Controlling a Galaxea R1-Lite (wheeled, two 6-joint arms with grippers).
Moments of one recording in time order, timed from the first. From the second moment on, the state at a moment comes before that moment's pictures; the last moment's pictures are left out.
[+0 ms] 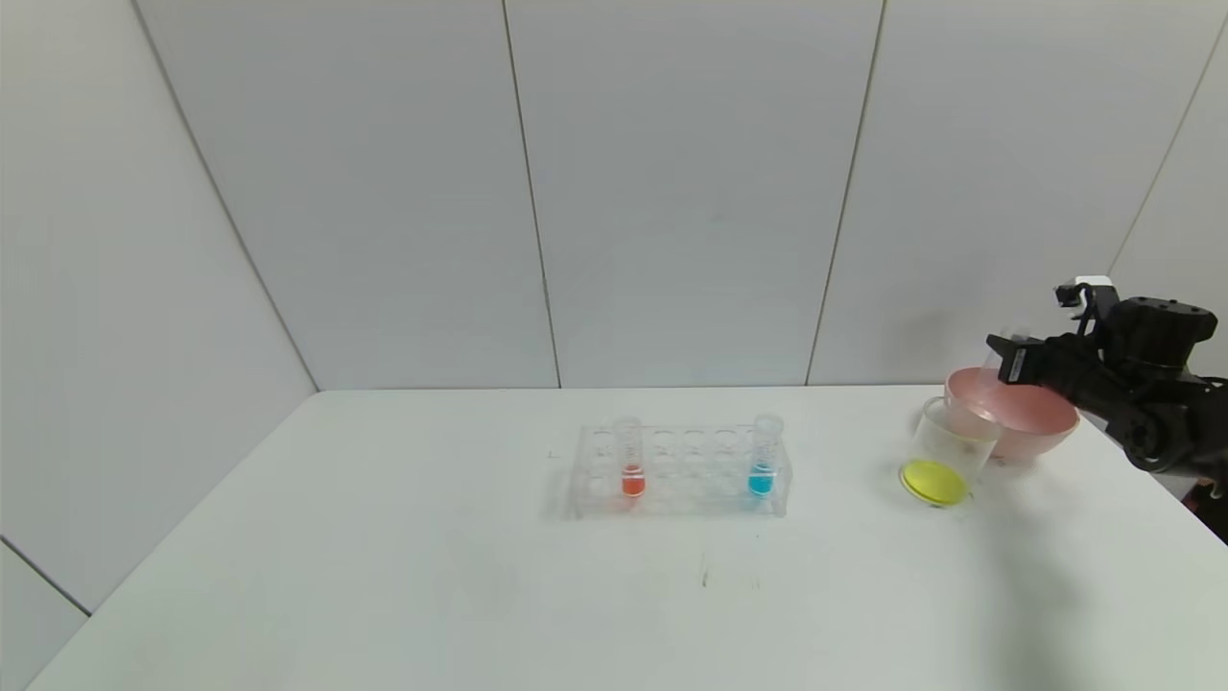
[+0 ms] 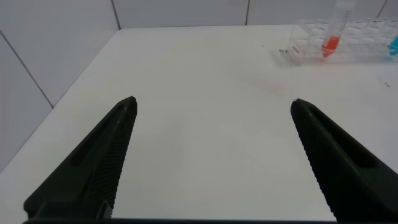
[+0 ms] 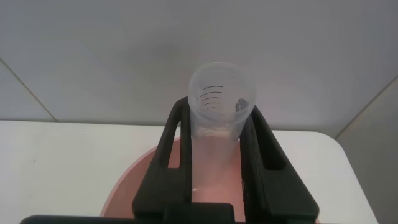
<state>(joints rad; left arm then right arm) 0.00 0.00 0.00 0.00 0.00 0.00 -0.26 2.30 -1.33 -0.85 0.25 -0.03</state>
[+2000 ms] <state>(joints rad) 0.00 0.00 0.00 0.00 0.00 0.00 0.26 1.84 -0.34 -1.43 -0.25 0.03</state>
